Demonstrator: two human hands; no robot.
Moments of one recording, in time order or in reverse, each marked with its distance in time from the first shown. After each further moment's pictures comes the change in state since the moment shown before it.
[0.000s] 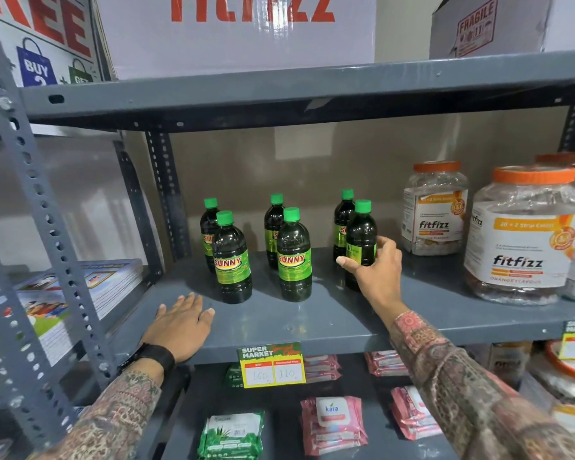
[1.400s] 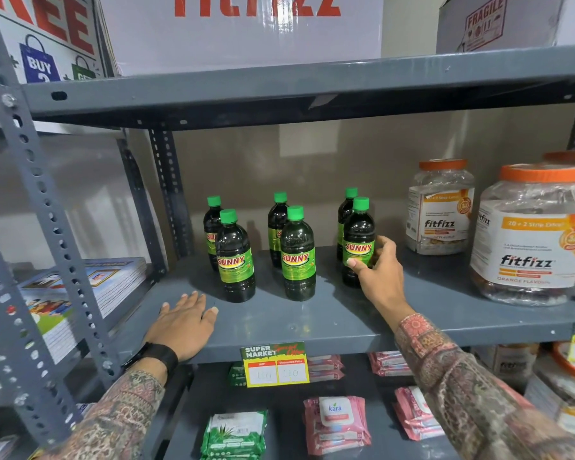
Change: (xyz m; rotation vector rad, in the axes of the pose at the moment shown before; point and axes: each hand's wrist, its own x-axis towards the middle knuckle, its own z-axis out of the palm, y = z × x) left_hand 0.000 -0.002 -0.002 -0.012 -0.003 -0.005; right_hand -0.004 0.002 0.001 -0.024 -0.079 -0.012
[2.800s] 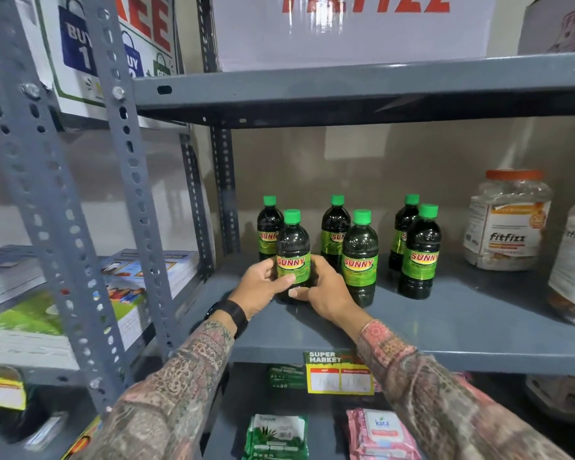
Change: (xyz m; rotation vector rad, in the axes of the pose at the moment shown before) left_hand 0.036 0.022 -0.035 -1.265 0.045 0.284; right_hand -0.064 -0.092 0.156 0.113 -0.545 -0.006
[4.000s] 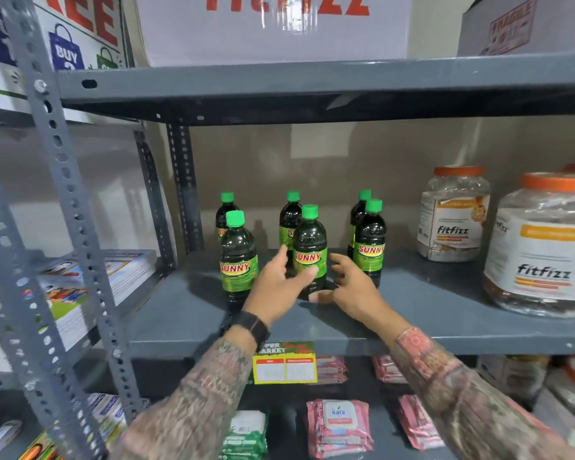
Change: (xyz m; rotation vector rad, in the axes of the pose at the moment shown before) left_hand -0.032 0.050 0.120 0.115 -0.012 -0.017; right_hand -0.043 0.033 -0.127 -0.117 0.032 0.141
